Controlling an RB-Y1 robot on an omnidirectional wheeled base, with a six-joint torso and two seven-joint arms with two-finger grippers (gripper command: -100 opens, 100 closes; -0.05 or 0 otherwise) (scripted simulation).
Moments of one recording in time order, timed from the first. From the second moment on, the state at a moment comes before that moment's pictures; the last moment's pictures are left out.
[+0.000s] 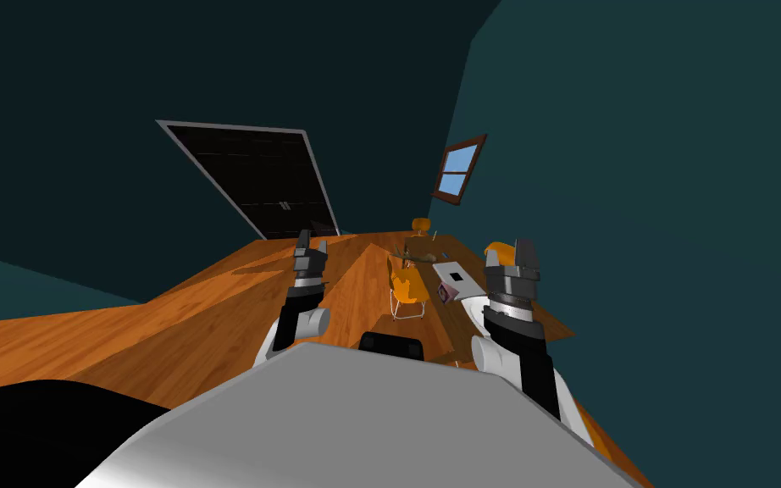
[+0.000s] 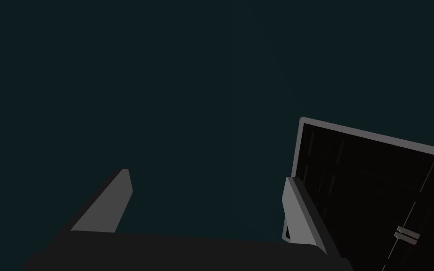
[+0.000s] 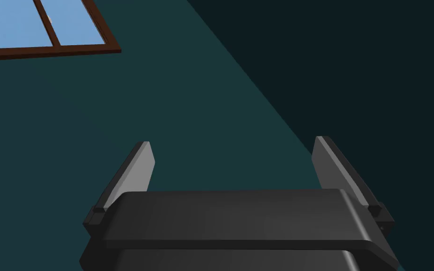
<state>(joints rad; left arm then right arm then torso) 0.48 -0.05 0.06 -2.27 -0.03 -0.40 -0.02 0.54 0.00 -0.03 -2.38 0.09 -0.42 0.03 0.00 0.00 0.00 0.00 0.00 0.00</state>
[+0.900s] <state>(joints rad) 0.48 -0.05 0.06 -2.27 -0.03 -0.40 -0.02 0.73 -0.15 -0.12 -2.32 0.14 -0.28 0.03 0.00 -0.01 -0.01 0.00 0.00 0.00</state>
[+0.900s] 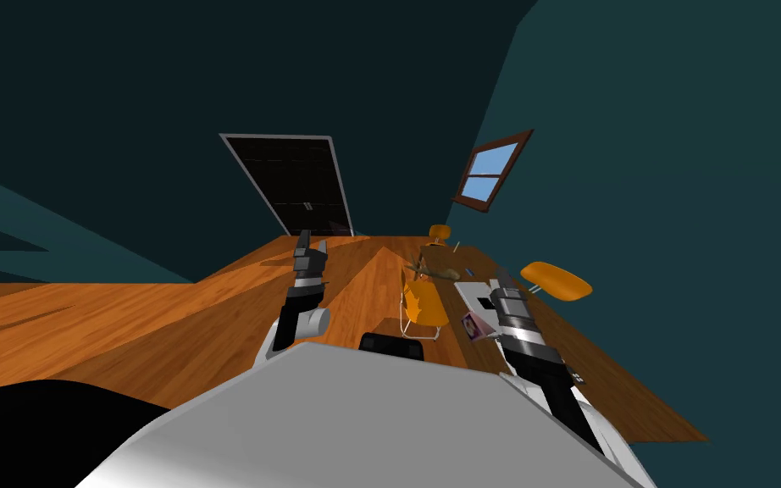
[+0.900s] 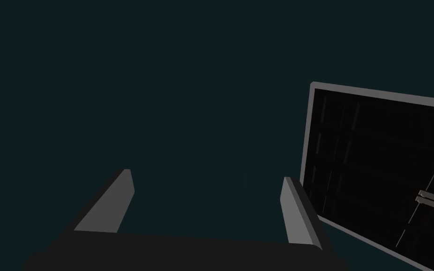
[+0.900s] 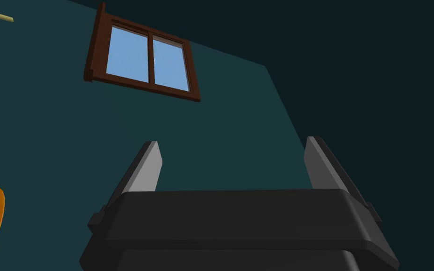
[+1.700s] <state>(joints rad) 0.48 -0.05 0.06 -2.27 -0.03 -0.40 -0.02 0.80 -0.17 -0.16 -2.28 0.17 -0.22 0.04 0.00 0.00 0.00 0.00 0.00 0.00</state>
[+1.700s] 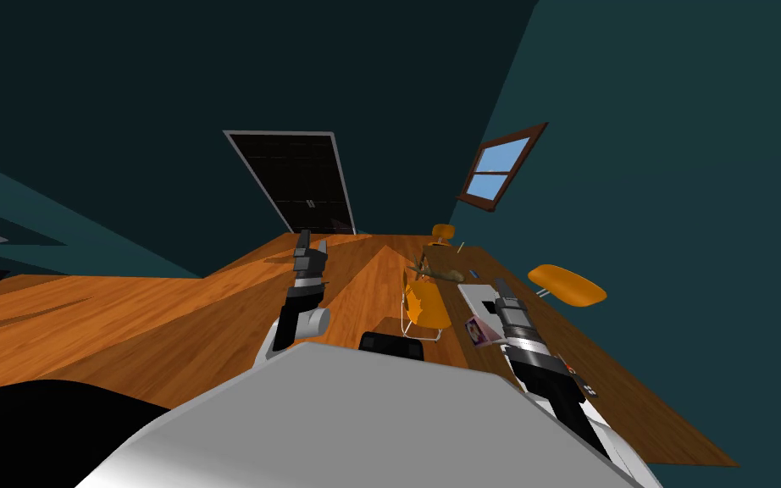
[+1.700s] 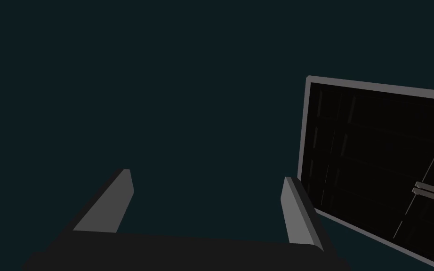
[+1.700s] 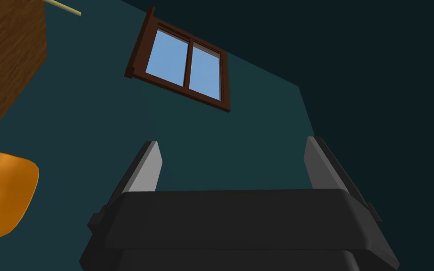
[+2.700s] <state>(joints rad) 0.48 -0.05 0.06 -2.27 -0.03 -0.40 -0.02 0.82 -0.21 -0.16 -2.24 0.18 -0.21 0.07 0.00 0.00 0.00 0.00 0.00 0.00</state>
